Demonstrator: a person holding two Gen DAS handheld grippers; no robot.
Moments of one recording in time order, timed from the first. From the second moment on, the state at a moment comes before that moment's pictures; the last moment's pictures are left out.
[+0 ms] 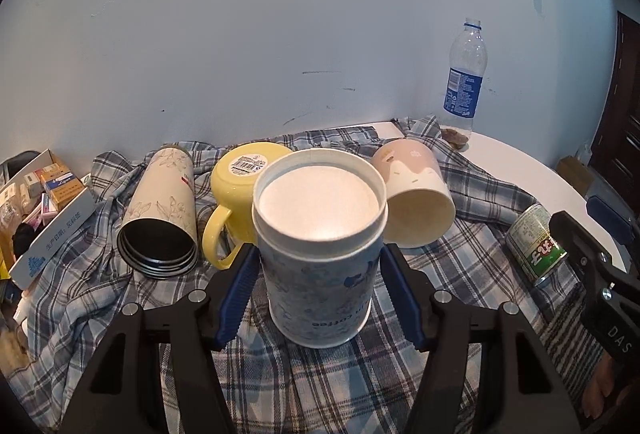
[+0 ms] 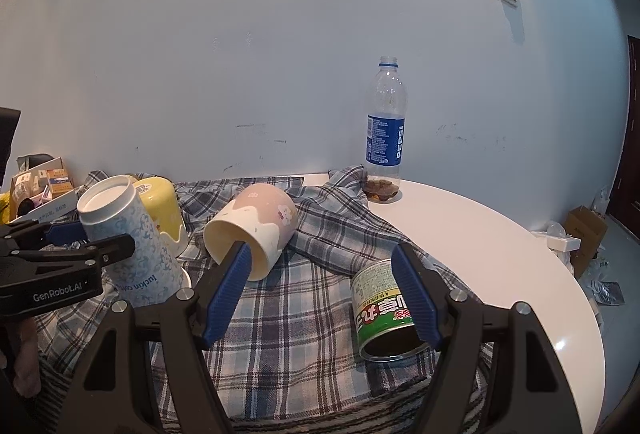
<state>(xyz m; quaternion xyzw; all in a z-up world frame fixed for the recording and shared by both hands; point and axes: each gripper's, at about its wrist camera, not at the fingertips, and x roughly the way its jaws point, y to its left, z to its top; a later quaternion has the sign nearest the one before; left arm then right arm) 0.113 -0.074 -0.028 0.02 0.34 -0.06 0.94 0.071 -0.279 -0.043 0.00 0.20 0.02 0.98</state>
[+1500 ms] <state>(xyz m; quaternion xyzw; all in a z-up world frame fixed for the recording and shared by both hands) 0.000 0.012 0.006 0.02 0.04 0.00 1.00 0.045 -0.232 -0.011 -0.01 0.02 0.09 1.00</state>
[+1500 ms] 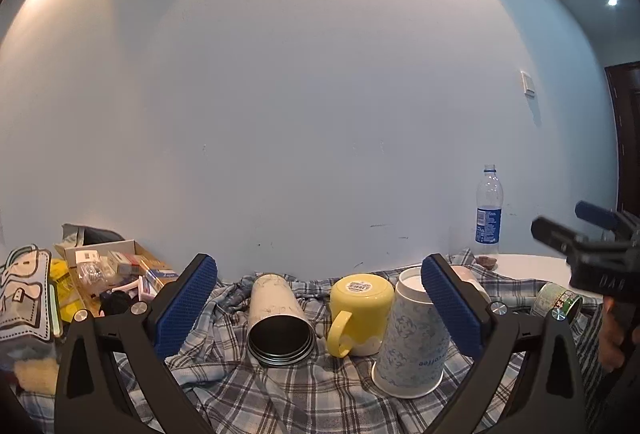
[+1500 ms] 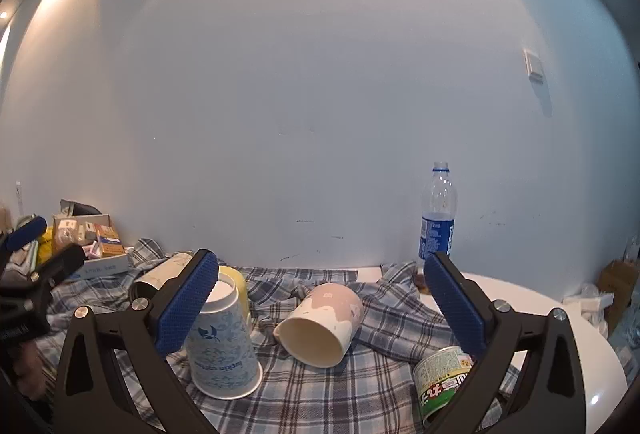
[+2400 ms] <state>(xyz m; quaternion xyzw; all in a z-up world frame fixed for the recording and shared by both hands) -0.008 0.006 0.000 0.03 0.02 0.02 1.00 0.029 -0.222 -0.024 -0.05 0.01 0.09 0.99</state>
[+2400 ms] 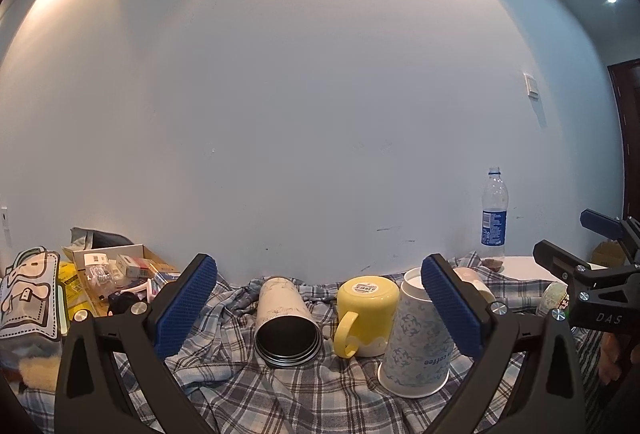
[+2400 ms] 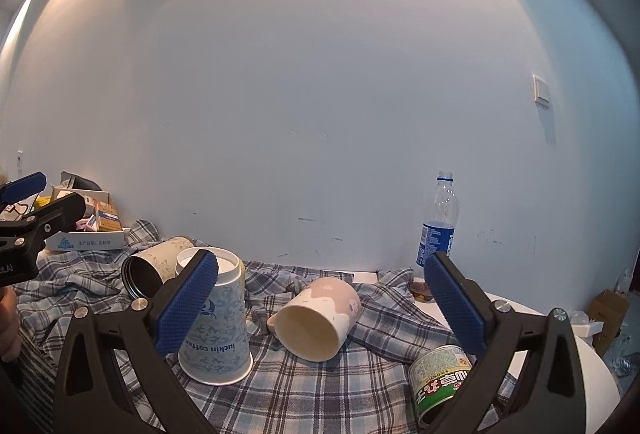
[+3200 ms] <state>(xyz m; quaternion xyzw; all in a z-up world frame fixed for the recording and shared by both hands) -0.006 0.003 -0.001 0.03 0.03 0.02 1.00 0.031 -0.221 -0.024 -0.05 0.01 0.09 1.00</state>
